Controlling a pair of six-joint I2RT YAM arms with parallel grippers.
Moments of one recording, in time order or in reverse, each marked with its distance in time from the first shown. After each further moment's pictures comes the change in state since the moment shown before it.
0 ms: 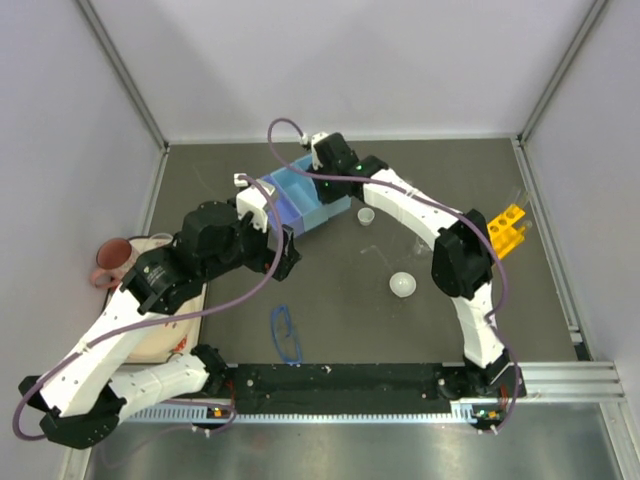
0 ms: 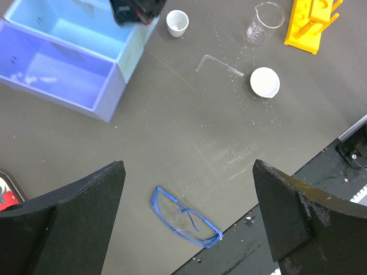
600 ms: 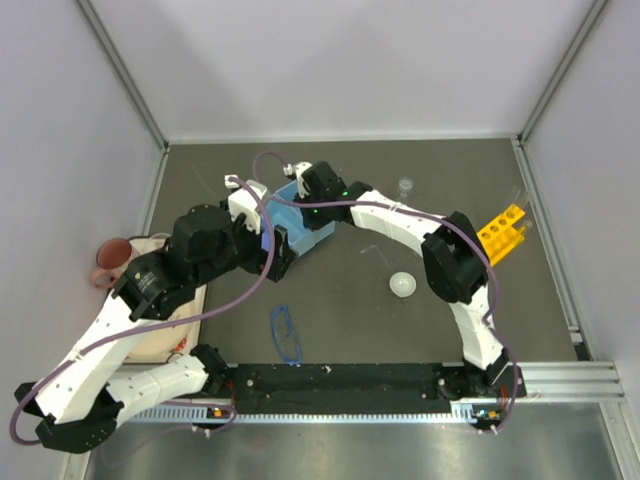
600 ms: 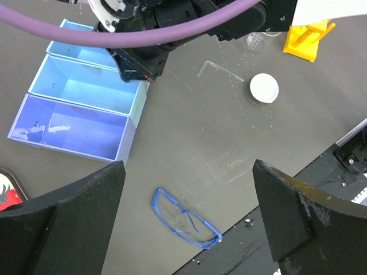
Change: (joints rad) left arm 0.000 -0.040 0.000 -0.004 -0.015 -0.011; right arm 0.080 0.000 -0.244 0.185 -0.111 -0.002
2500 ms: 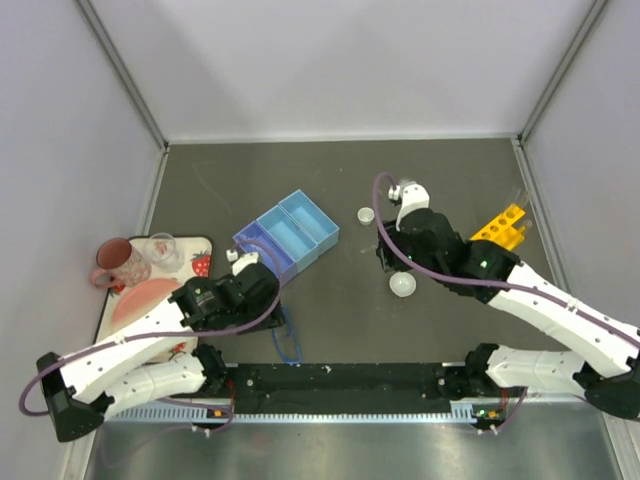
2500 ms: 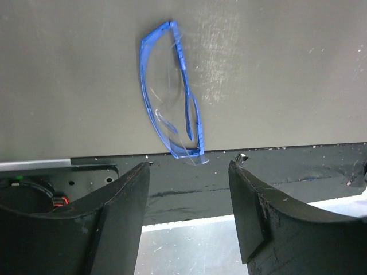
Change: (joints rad) left arm -0.141 -0.032 -0.454 -0.228 -0.106 -0.823; right arm 0.136 -1.039 -0.620 -0.267 0.429 0.264
